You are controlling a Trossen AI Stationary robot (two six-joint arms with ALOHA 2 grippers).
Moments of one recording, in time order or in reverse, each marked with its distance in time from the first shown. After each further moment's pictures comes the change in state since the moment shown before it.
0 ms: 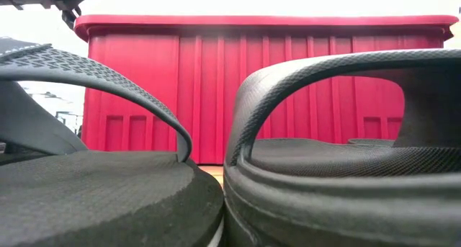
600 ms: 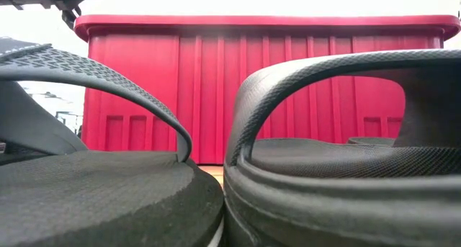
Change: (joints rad) left arm 0.000 0.000 0.000 0.000 0.000 0.000; right arm 0.000 -0.030 0.266 -0.369 0.135 -0.132
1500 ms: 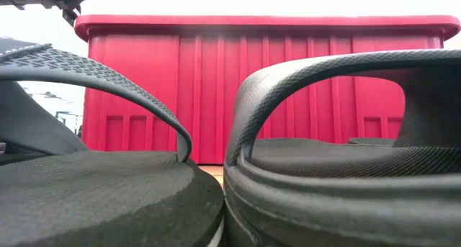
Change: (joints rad) left arm 0.000 0.000 0.000 0.000 0.000 0.107; right arm -0.569 0.086 0.946 -0.903 0.741 -0.819
